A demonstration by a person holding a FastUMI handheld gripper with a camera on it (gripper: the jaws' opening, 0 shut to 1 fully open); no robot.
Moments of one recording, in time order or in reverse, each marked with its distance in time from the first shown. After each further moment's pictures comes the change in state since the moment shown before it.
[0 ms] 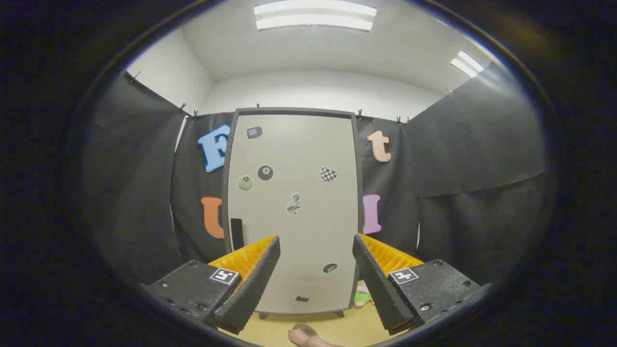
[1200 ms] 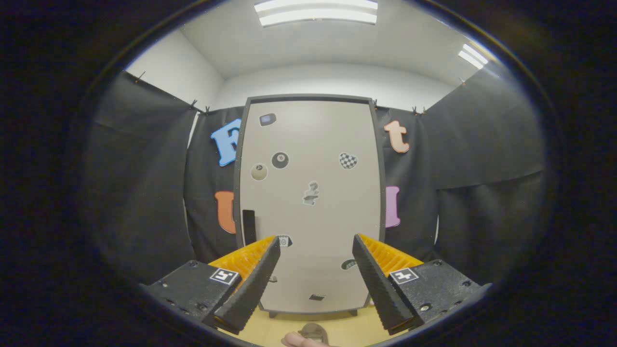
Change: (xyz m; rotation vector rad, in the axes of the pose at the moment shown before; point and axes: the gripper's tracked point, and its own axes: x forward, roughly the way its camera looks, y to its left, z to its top) arm 0.036 0.040 -0.028 0.036 0.052 0.146
